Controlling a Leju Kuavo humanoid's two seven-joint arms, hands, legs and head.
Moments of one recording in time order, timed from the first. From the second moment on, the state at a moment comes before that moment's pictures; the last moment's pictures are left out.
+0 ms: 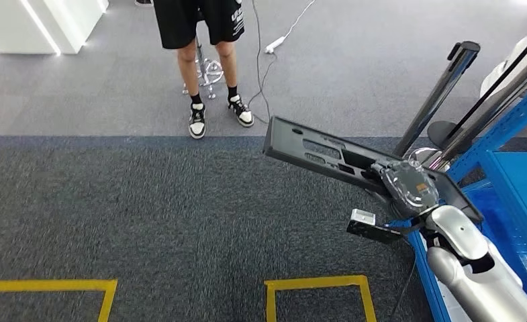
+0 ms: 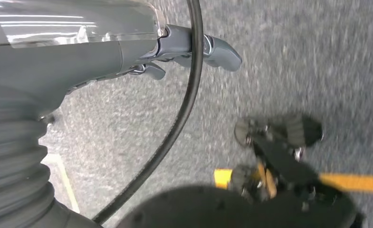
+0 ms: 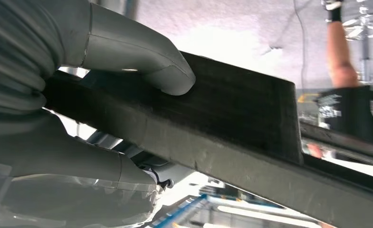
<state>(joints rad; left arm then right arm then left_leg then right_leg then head) -0.04 -0.12 0.93 -0.20 -1.04 -0.06 -0.15 -0.32 -0.52 0.35 -1.61 0.90 -0.19 -0.07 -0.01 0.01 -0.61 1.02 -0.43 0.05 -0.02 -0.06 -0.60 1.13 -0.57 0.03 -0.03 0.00</state>
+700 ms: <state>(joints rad) -0.04 -0.12 0.93 -0.20 -1.04 -0.07 -0.16 -0.43 -0.53 0.35 -1.60 0.88 -0.13 -0.07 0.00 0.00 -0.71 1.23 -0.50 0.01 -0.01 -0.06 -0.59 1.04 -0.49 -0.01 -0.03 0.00</state>
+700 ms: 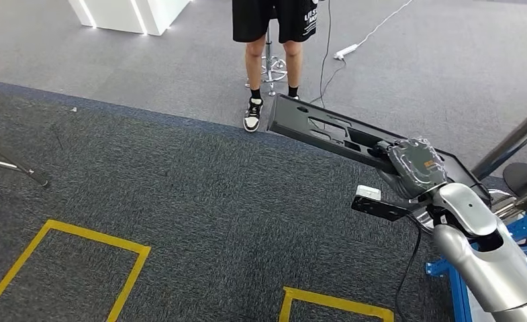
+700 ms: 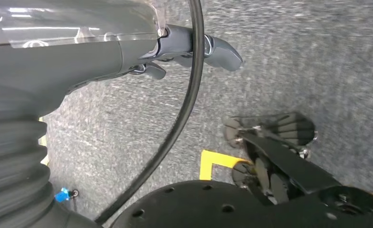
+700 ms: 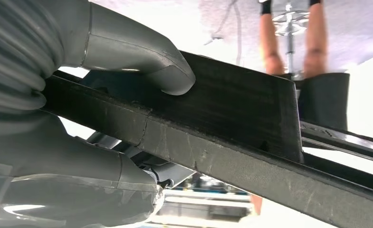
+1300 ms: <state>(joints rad) -0.04 -0.11 0.95 -0.20 -1.04 -0.07 -0.16 -0.46 -0.50 0.39 -1.57 0.89 -0.12 -0.05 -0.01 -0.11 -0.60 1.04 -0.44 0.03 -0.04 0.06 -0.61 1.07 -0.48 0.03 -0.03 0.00</state>
